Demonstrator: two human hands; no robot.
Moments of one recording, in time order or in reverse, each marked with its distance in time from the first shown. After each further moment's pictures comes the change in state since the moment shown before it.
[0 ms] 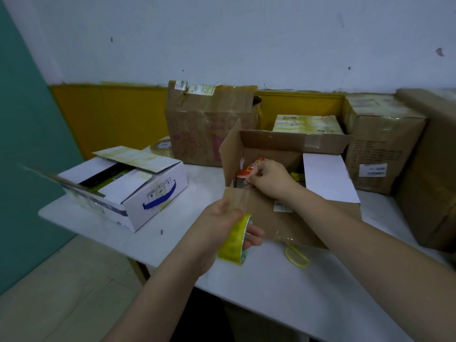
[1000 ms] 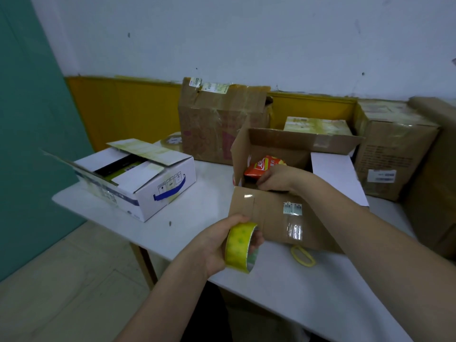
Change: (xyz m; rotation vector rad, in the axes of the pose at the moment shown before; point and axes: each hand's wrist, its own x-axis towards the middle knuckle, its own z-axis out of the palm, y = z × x) left_hand 0.015 -0.037 -0.018 -0.400 -0.054 -0.350; right_hand 0.025 0.004 -0.012 -0.337 -0.366 0.171
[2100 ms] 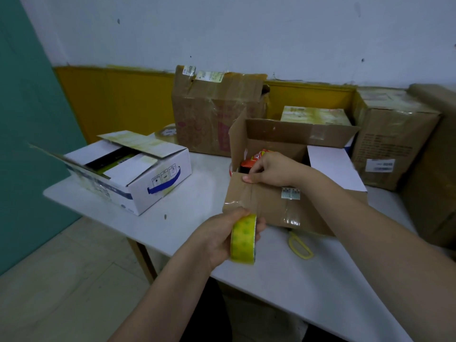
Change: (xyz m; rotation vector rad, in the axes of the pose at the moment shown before) left_hand 0.004 -0.005 0.013 0.034 0.005 0.099; right_hand -0.005 0.004 0.006 0.010 0.095 -0.405
